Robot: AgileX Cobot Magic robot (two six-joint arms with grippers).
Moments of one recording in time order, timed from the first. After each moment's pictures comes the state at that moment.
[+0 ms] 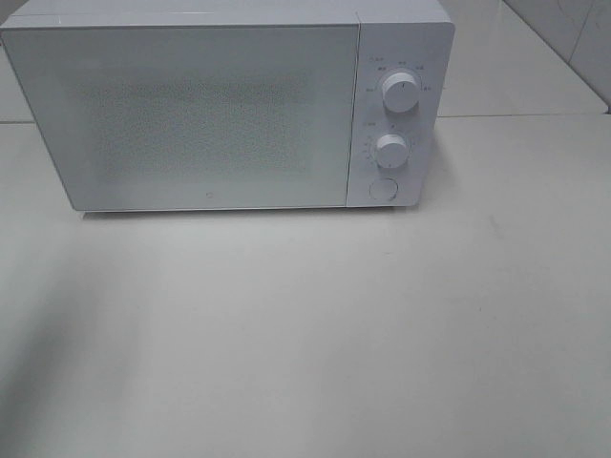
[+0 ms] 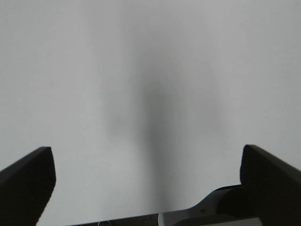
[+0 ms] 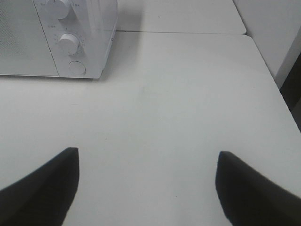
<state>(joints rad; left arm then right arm) -0.19 1.11 -0.91 -0.03 1.05 -0.03 0.09 0.00 -0.50 -0.08 0.97 0.07</state>
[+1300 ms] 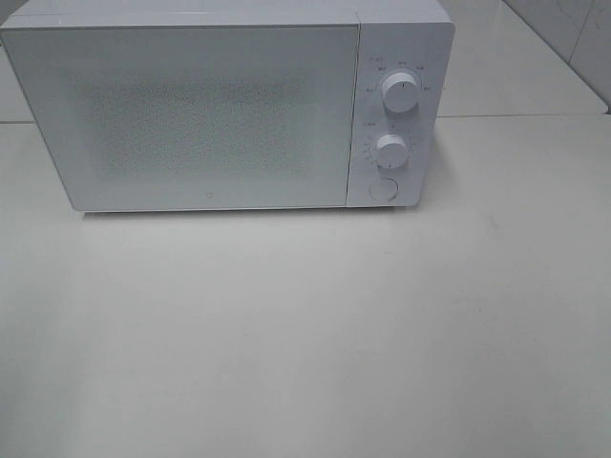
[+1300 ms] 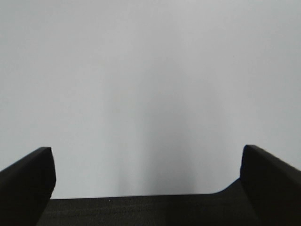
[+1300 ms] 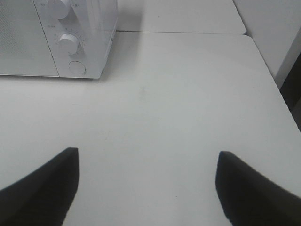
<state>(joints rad) -0.07 0.37 -0.52 0.00 1.08 -0.01 0.09 0.00 -0.50 -0.08 0.97 0.07</state>
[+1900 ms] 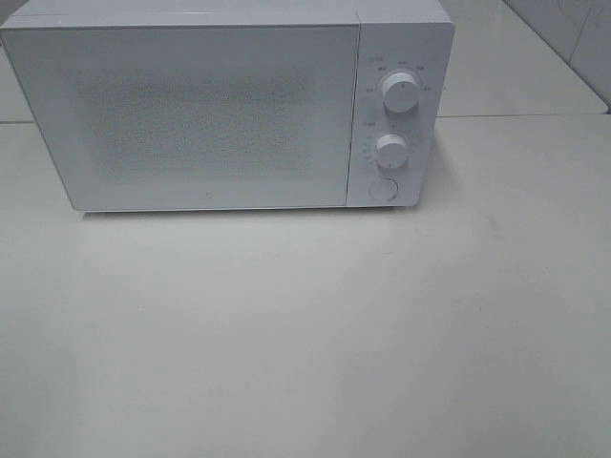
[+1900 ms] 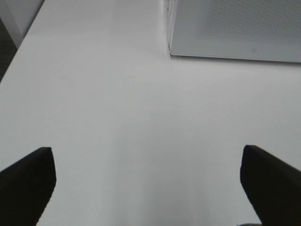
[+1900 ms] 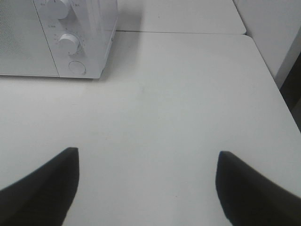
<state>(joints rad) 0.03 0.07 -0.52 -0.03 1.08 -0.01 0.09 0.00 -0.50 -0.08 0.97 0.07</state>
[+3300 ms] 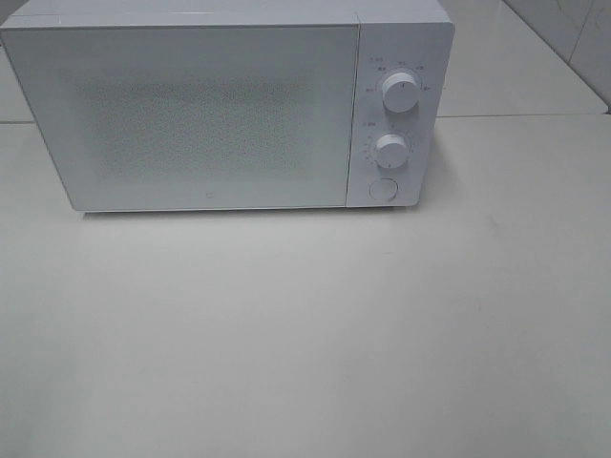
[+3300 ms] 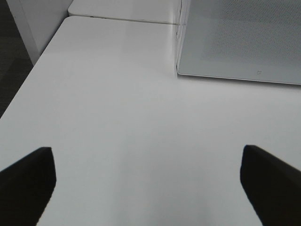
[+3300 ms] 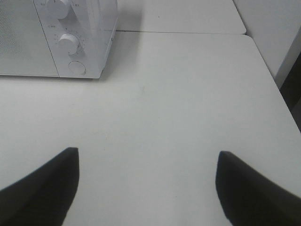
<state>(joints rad) 0.05 0.00 -0.52 -0.03 1.08 -0.01 0.09 0.00 -0.50 -0.08 0.97 0.07</state>
